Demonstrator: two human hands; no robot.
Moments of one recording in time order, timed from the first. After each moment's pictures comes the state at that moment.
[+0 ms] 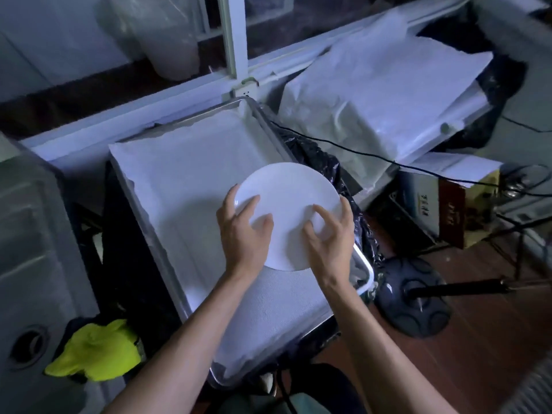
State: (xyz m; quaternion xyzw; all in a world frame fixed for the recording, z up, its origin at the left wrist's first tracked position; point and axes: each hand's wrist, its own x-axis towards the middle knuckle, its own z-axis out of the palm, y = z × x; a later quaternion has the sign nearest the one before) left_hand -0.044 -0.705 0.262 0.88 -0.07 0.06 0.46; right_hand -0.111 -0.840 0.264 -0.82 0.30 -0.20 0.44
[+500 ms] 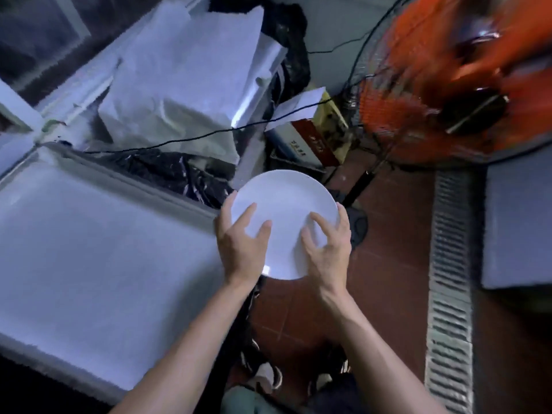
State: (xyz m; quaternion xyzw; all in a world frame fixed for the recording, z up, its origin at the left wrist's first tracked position) left_hand -0.199 -0.845 0.262 0.82 -0.34 -0.08 0.46; right_hand -0.338 -0.914 0.263 -0.70 0.51 -0.35 0.35
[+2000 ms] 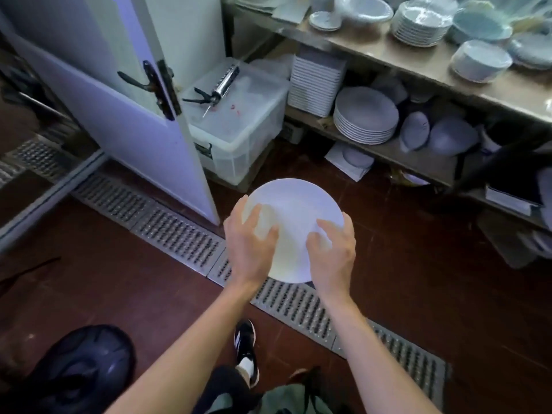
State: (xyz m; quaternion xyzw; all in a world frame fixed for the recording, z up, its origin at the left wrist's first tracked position) left_hand -1.083 -1.101 0.271 0.37 -0.81 -0.38 0.26; right_hand -1.161 -0.970 0.279 -0.15 0.86 -0.49 0.04
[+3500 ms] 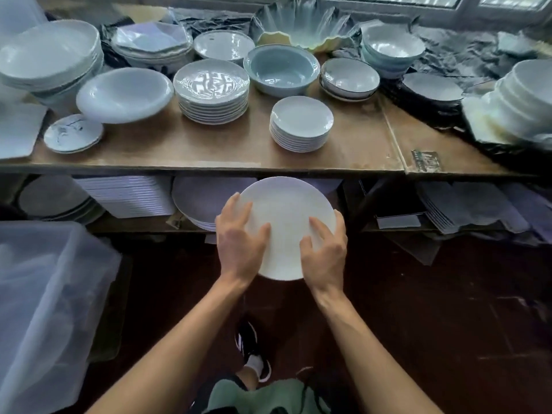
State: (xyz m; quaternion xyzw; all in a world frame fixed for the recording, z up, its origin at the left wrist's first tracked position) left_hand -1.873 -1.047 0.287 0.15 -0.87 -0.43 0.18; right_hand -1.873 -0.892 0.286 0.06 0.89 -0.45 -0.10
